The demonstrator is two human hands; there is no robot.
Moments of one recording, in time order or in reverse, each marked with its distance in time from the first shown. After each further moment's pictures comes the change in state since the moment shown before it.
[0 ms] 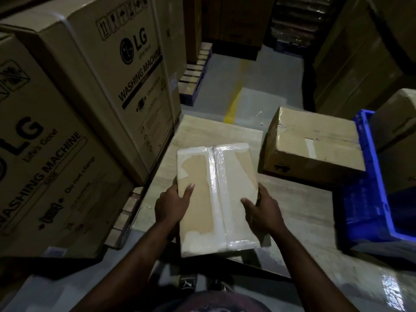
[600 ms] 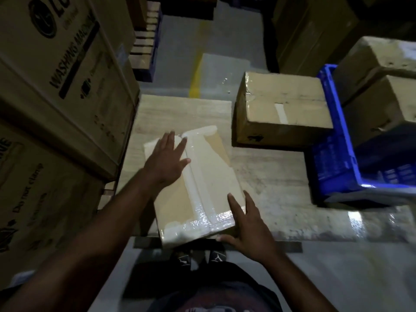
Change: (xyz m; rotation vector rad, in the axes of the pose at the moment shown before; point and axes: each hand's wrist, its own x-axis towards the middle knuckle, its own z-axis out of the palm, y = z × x) left_hand 0.104 0.056 0.034 0.557 -0.344 0.681; right_hand -0.089 0.047 0.027 -0.349 -0.151 -0.063
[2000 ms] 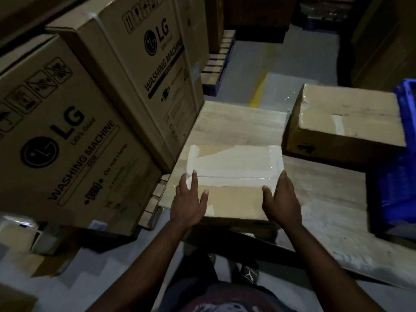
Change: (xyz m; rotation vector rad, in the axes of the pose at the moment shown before) left_hand -0.184 0.035 0.058 -0.249 0.226 -0.496; right_hand 0.058 -0.007 -0.002 0.227 0.275 0.082
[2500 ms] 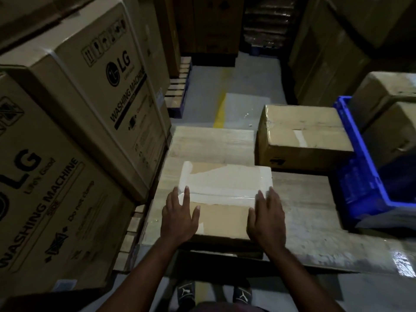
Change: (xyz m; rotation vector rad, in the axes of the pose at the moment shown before) left_hand 0.054 -0.003 -0.006 0.162 -0.016 0.192; right_hand -0.017 -0.015 0.018 -0.291 0.259 -0.080
